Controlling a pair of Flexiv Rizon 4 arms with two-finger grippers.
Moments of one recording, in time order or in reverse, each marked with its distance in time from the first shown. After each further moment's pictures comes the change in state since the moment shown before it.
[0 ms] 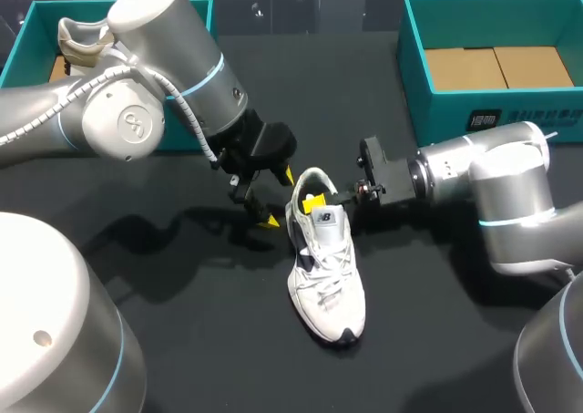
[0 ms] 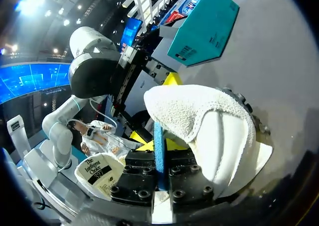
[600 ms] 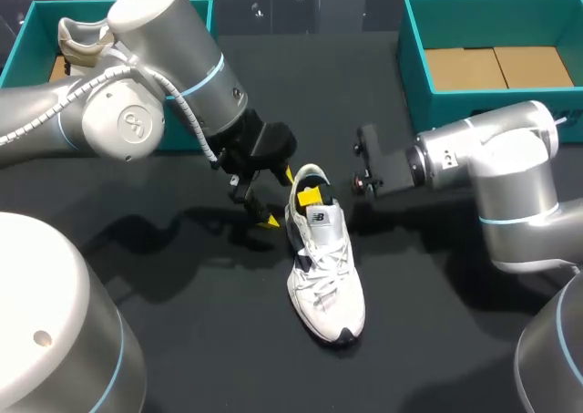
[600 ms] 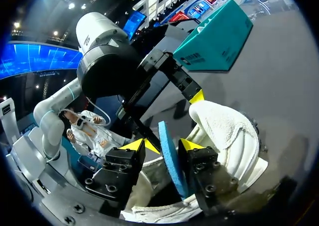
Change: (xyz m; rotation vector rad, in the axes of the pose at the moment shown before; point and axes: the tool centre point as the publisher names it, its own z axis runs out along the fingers) left arm 0.000 0.000 0.000 0.000 0.000 0.000; right arm 0.024 0.017 0.001 0.022 -0.090 -0.142
